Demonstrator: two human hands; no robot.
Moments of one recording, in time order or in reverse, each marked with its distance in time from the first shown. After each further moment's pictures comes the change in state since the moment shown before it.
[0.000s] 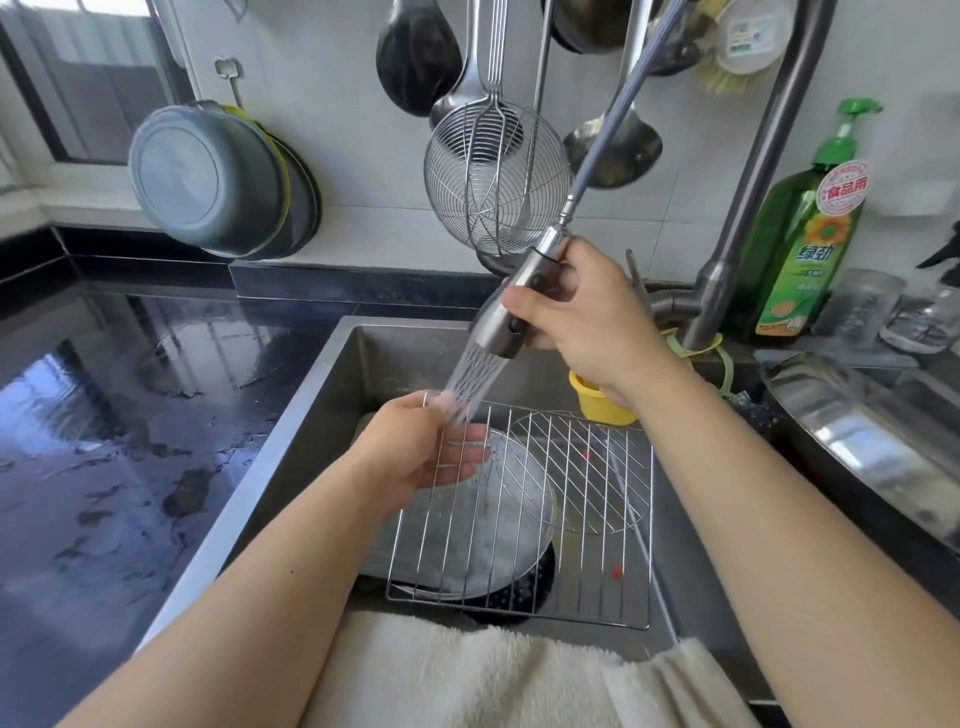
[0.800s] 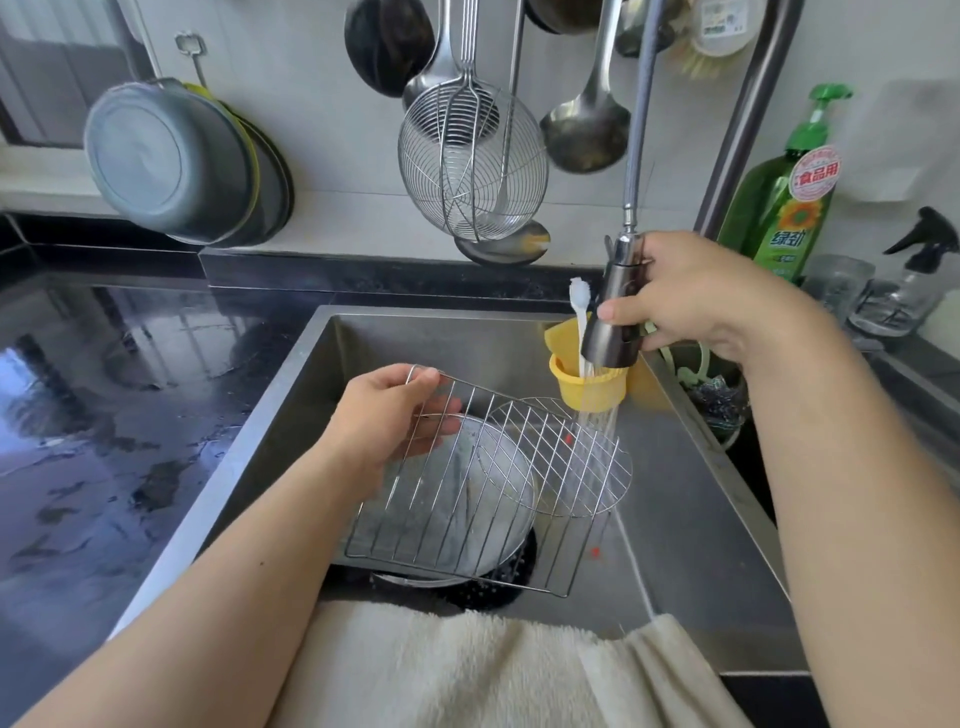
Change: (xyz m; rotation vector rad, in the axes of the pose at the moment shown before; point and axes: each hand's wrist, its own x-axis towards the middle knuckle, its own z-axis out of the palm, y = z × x) left_hand 0.009 -0.002 -0.006 0.086 0.031 0.177; right_hand 0.001 -0.015 -0.091 -0.482 -0.047 0.359
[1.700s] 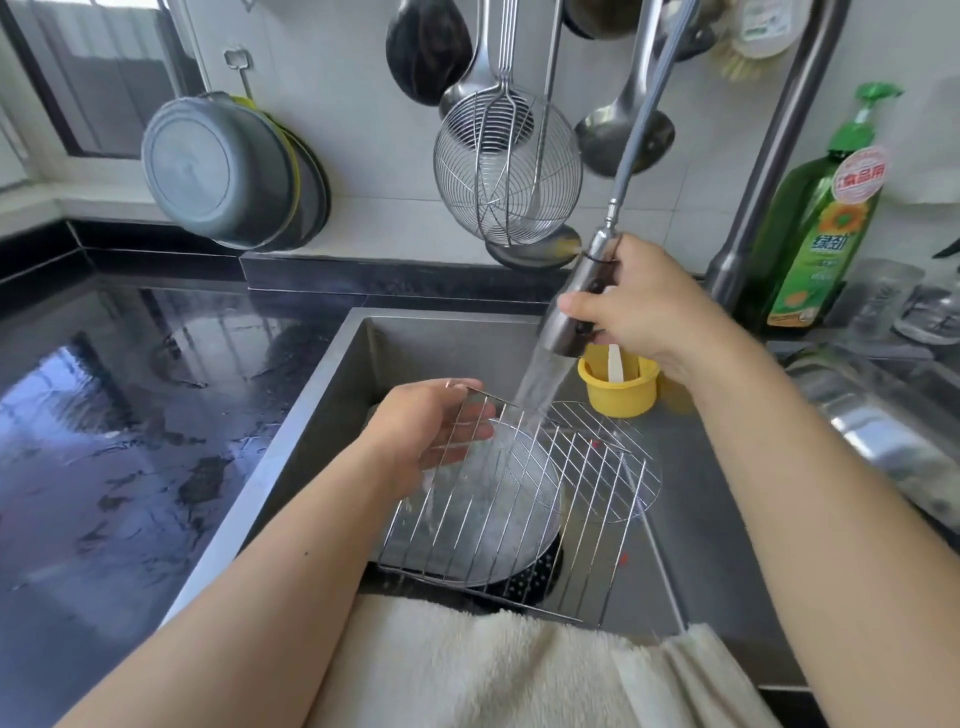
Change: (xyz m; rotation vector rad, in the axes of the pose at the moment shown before) left_hand -0.005 0.006 0.003 -0.005 -0.020 -0.154; right_hand 0.008 -0.017 0.055 0.171 0.100 -0.150
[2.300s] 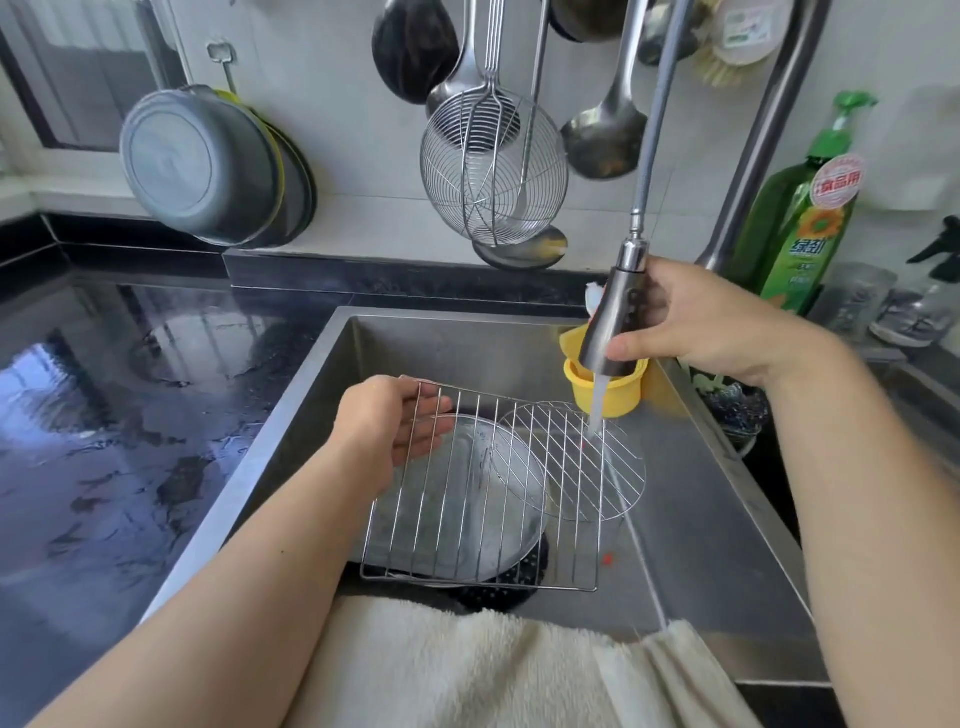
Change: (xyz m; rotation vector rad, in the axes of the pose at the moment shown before) left_hand 0.003 0.001 -0.010 -0.191 0.190 -0.056; right_hand -0.012 0.026 -0.059 -0.017 -0.292 -0.052
